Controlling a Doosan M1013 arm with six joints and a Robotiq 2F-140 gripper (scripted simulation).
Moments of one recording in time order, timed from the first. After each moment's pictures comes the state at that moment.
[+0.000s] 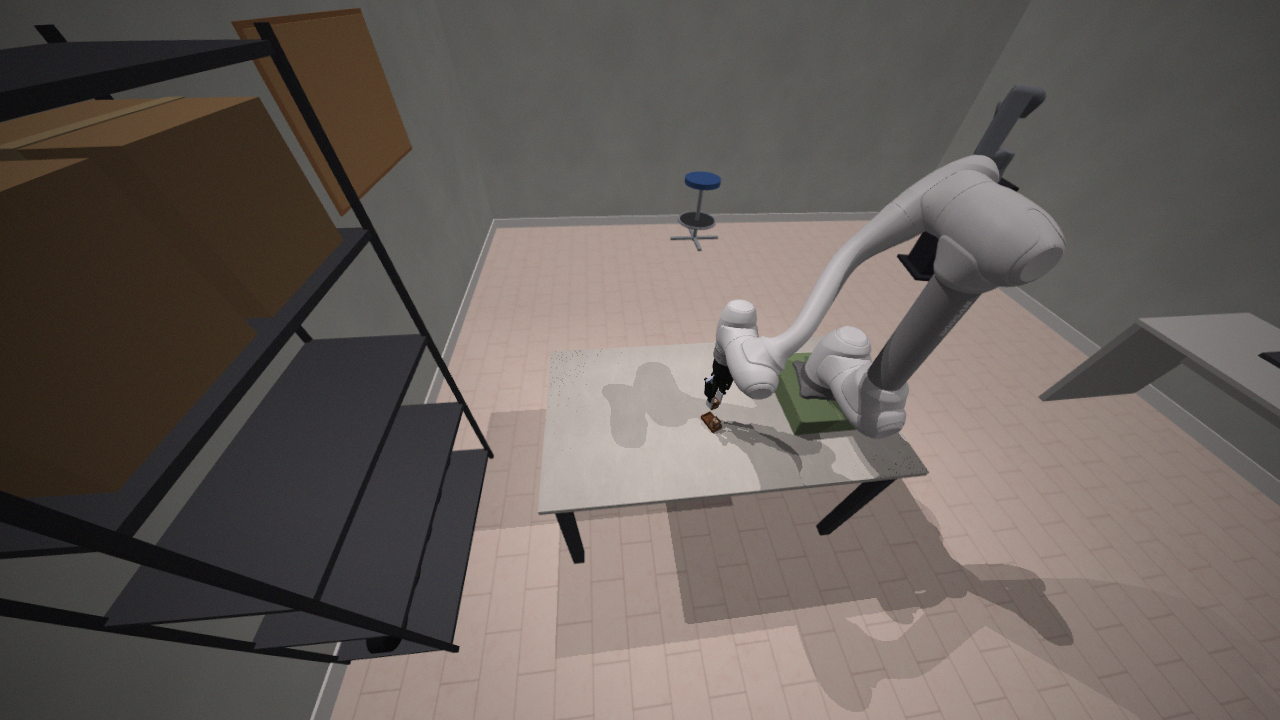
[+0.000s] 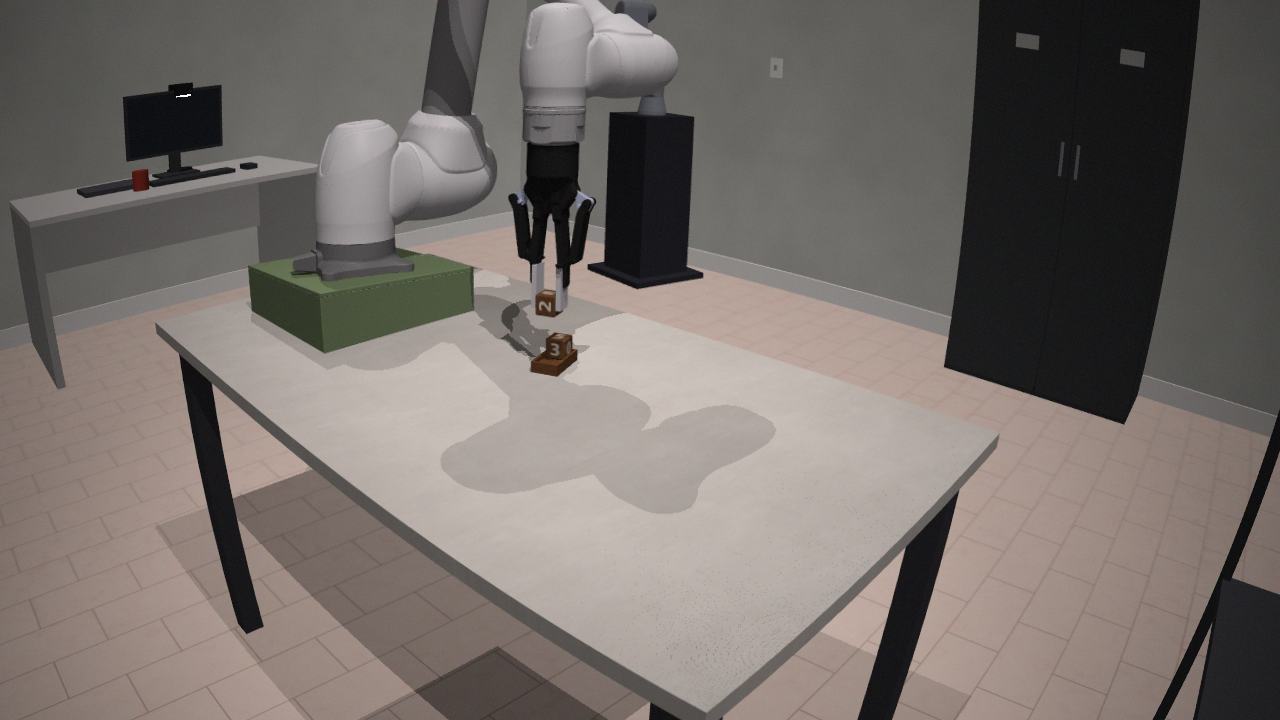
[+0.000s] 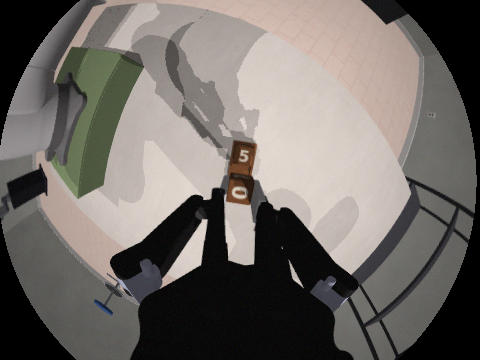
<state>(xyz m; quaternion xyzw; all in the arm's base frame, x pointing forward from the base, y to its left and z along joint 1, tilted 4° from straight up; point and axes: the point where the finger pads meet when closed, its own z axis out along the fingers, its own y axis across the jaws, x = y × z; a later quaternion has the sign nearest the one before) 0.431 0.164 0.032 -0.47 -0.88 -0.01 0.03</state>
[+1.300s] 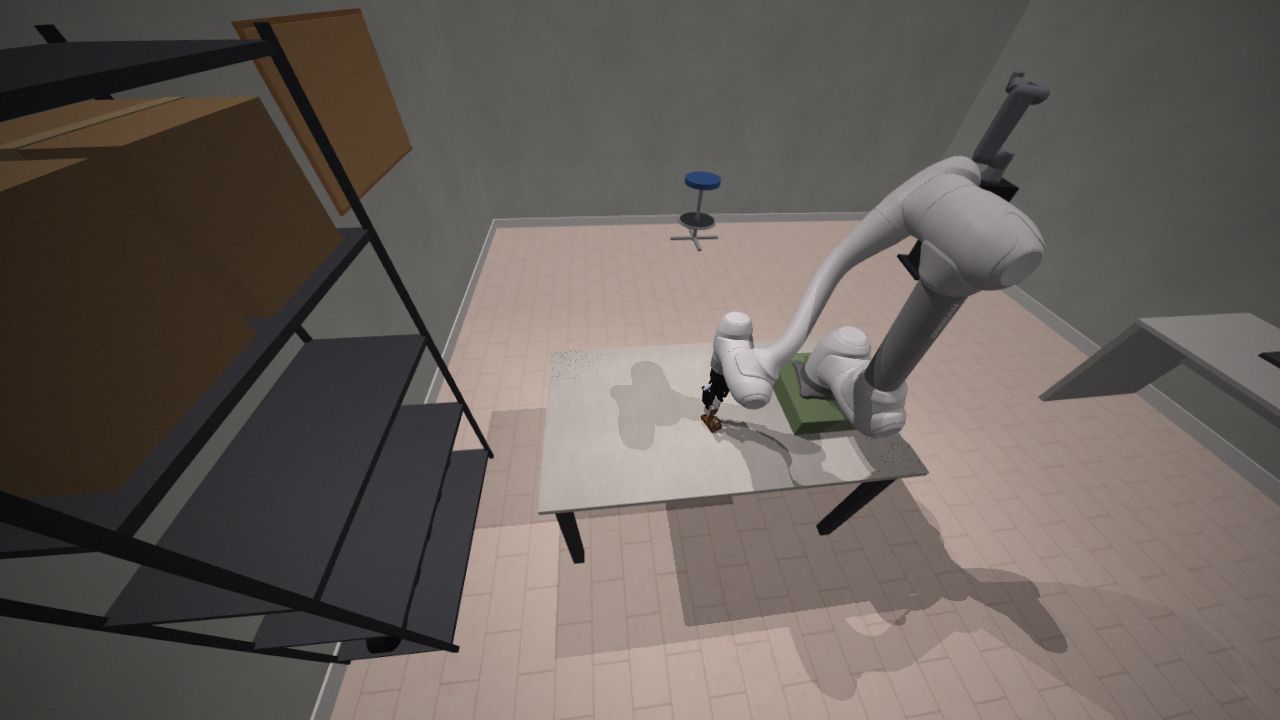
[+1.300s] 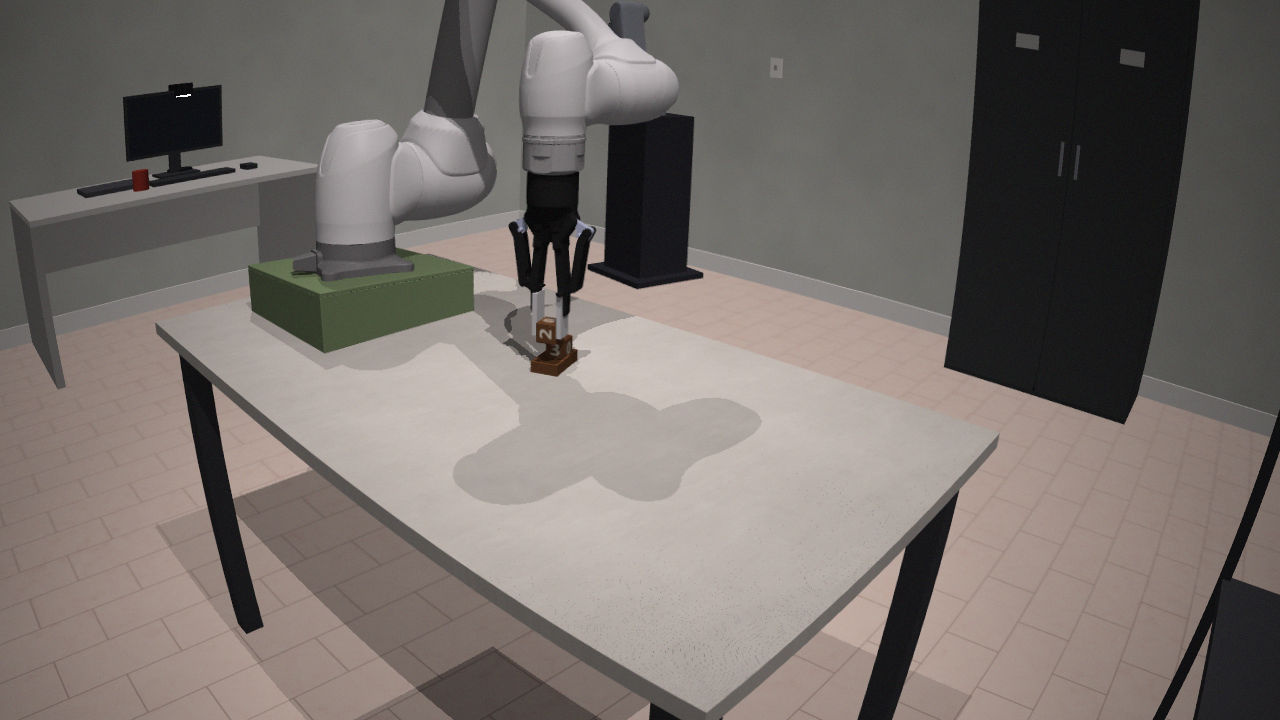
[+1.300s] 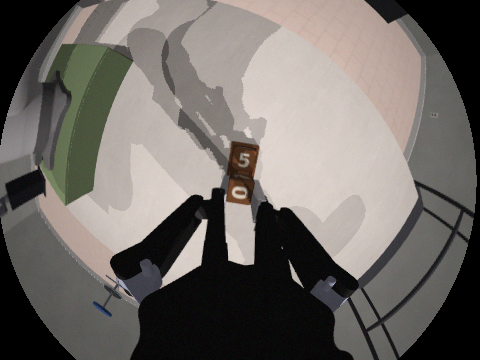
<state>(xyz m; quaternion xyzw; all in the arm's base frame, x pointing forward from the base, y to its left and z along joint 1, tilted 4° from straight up) 0.430 0.167 -0.011 -0.47 -0.88 -0.01 0.03</state>
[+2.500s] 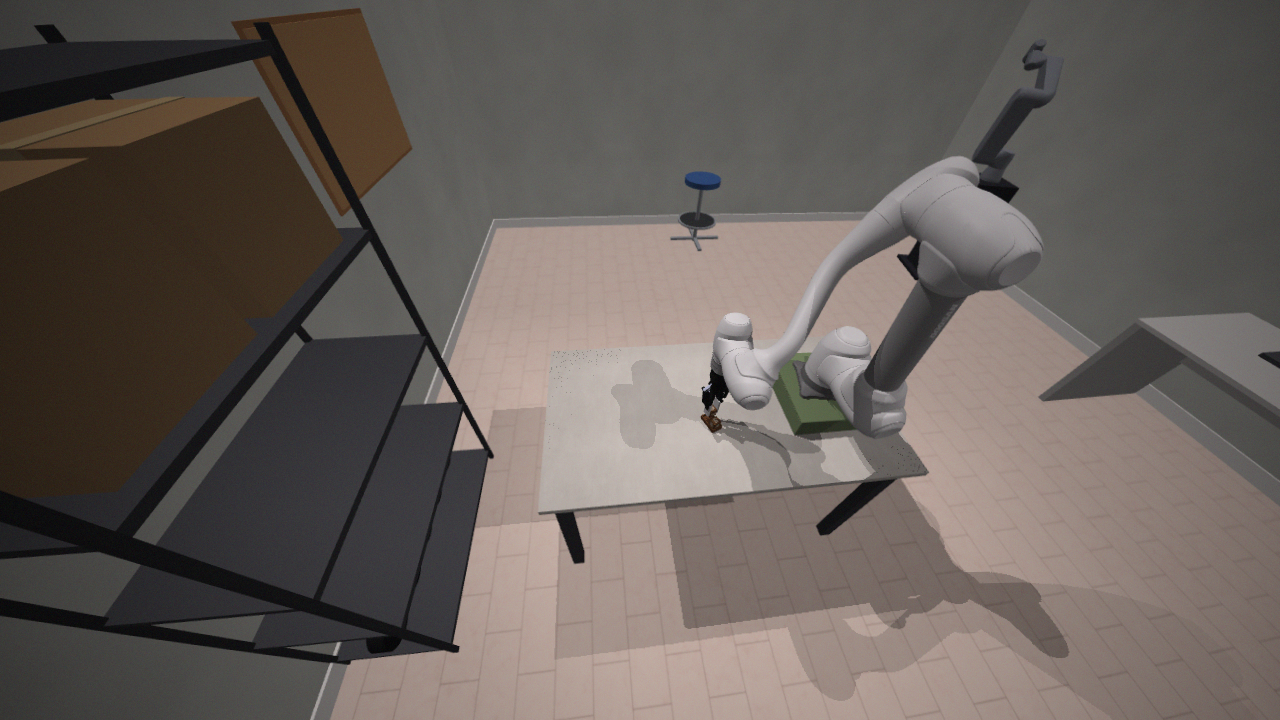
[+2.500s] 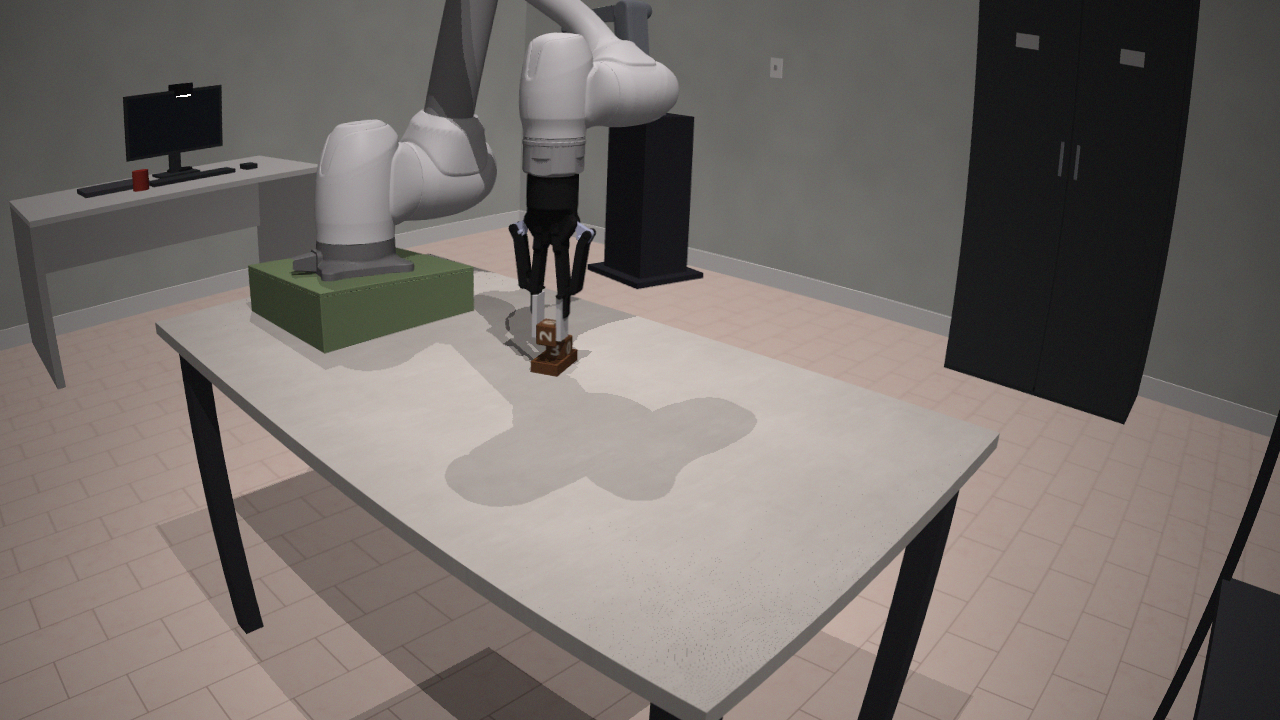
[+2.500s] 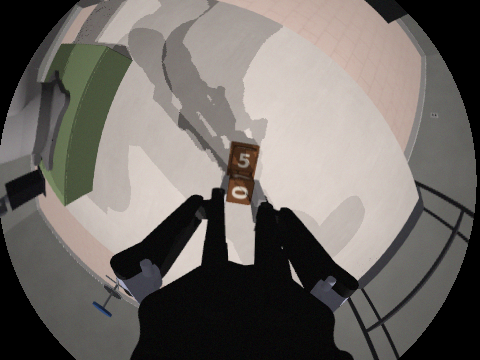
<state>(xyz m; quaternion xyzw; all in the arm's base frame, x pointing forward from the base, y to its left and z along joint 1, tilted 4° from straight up) 0.430 0.167 -0.014 -0.47 -0.88 -0.01 0.03</state>
